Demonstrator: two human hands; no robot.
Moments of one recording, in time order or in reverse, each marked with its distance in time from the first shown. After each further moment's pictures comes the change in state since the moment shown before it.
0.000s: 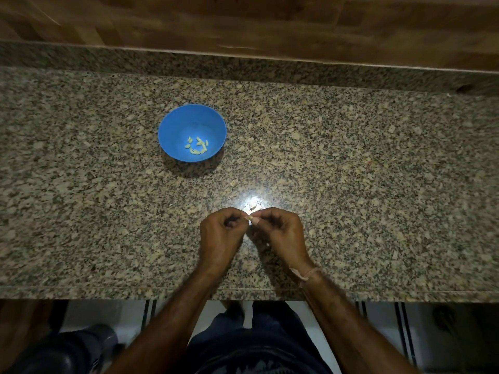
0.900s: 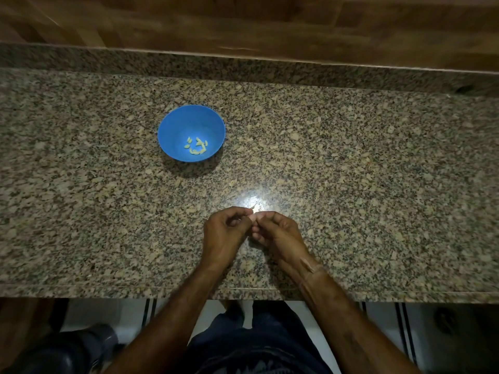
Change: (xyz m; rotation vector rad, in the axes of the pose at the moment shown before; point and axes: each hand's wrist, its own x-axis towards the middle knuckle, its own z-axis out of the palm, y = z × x) left_hand 0.001 -0.002 0.007 -0.096 -0.057 -0.069; right_hand 0.002 0.000 0.000 0.367 -0.009 0.401
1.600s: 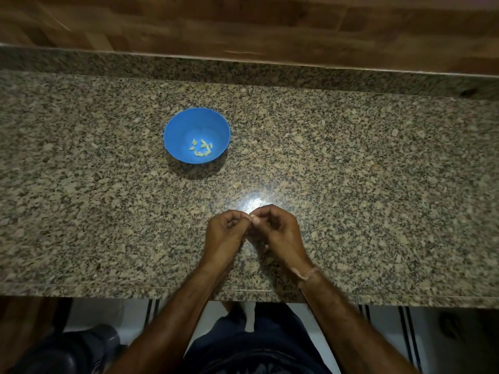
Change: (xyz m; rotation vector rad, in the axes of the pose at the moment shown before) left_hand -0.005 0.006 -0.003 -0.292 -0.036 -0.136; right_hand -0.005 -0.002 0.009 -0.293 -0.088 -0.368
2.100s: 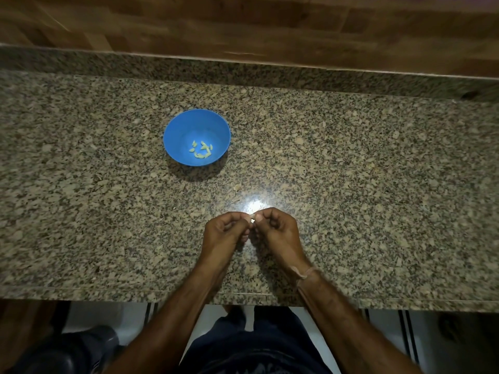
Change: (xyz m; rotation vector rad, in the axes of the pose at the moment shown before) left_hand 0.005 -0.004 -0.004 -0.161 -0.024 -0.101; right_hand 0.008 0.005 0.003 -0.020 0.091 0.056
